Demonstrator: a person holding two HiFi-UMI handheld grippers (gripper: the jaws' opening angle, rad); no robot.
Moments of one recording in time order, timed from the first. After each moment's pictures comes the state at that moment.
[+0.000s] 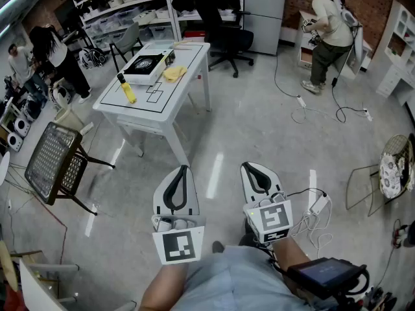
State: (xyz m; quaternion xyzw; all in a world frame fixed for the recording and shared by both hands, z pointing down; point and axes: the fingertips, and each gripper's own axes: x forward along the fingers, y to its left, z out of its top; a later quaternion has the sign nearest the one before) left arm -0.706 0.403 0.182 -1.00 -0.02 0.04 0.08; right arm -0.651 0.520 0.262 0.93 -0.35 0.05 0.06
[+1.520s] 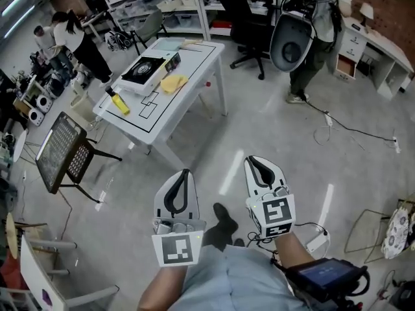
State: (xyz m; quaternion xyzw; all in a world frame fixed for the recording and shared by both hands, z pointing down) left arm -0.429 0.500 0.205 -0.99 0.06 0.00 0.10; right arm -0.335 0.599 0.291 0.90 -0.43 0.07 0.04
